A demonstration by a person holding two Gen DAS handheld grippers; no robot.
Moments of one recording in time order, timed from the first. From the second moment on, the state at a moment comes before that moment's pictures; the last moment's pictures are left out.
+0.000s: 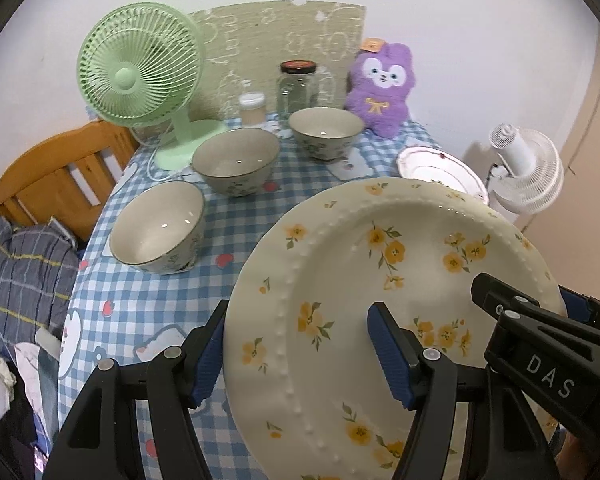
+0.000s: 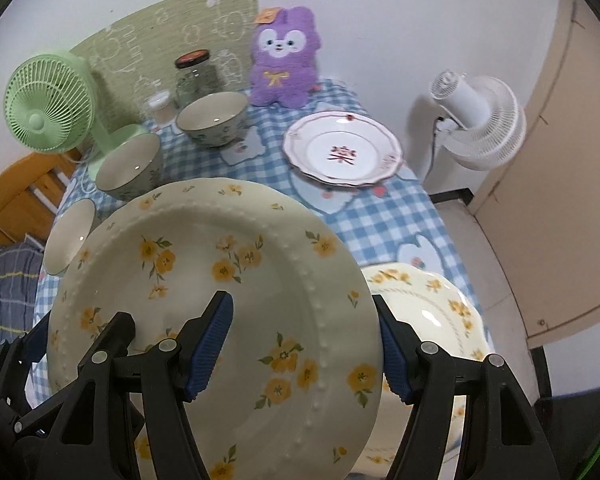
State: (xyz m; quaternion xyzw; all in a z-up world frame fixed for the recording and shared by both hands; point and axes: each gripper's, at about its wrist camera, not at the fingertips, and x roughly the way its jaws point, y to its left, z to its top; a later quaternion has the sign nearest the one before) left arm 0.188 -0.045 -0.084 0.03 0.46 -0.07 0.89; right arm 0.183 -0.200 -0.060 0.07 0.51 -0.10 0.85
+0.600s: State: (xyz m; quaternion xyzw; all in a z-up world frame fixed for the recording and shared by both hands) left arm 0.155 -0.115 -0.099 0.03 0.47 -0.07 0.88; right arm 0.151 -0.272 -0.081 0.06 0.53 -0.09 0.84
